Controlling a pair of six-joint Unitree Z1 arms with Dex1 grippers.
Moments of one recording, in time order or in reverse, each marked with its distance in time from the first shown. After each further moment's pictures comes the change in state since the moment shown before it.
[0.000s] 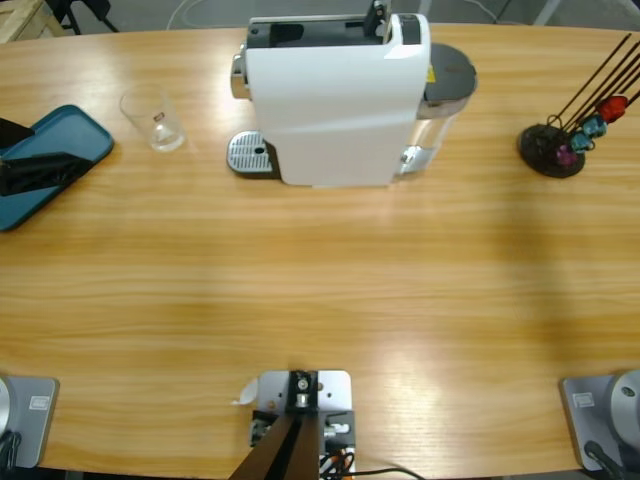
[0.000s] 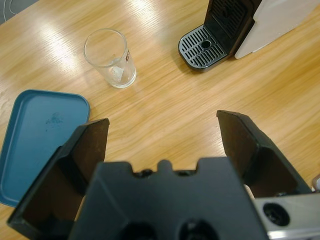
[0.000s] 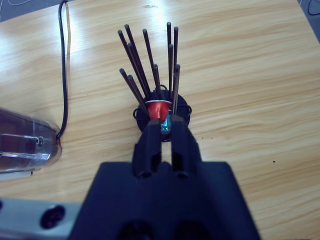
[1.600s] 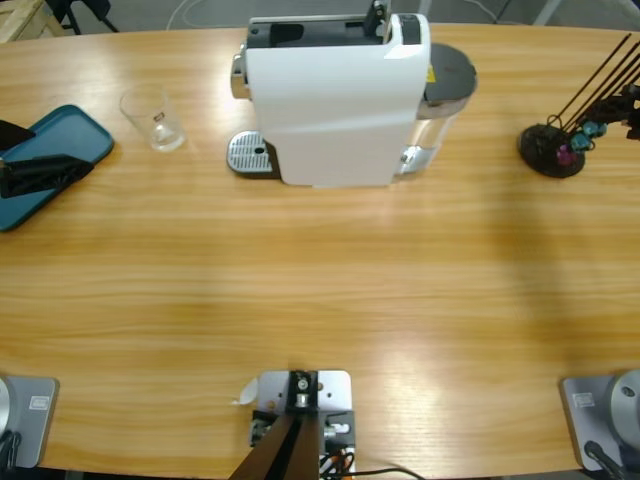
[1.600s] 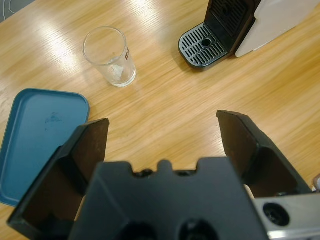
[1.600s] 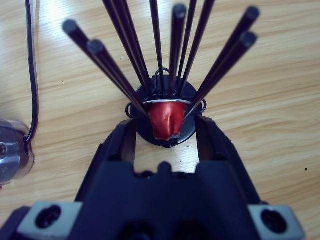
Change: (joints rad) arm 0 0.000 0.000 0.005 -0.001 0.000 0.000; arm 1 0.003 0.213 0.086 -0.188 0.000 0.024
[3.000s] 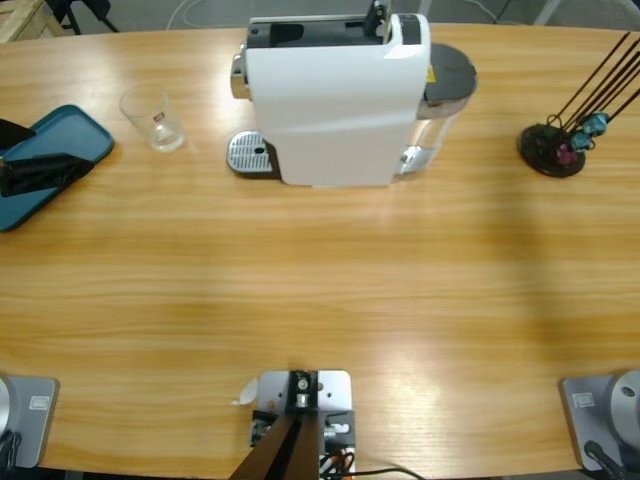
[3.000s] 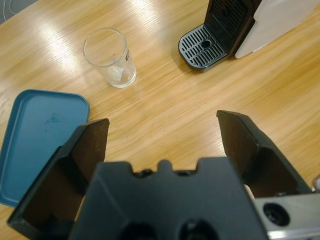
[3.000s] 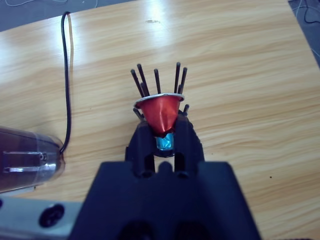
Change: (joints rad) arm 0 0.000 0.000 0.000 -0.005 0.000 0.000; arm 1 0.000 -0.133 -0.216 0.231 -0.023 -0.044
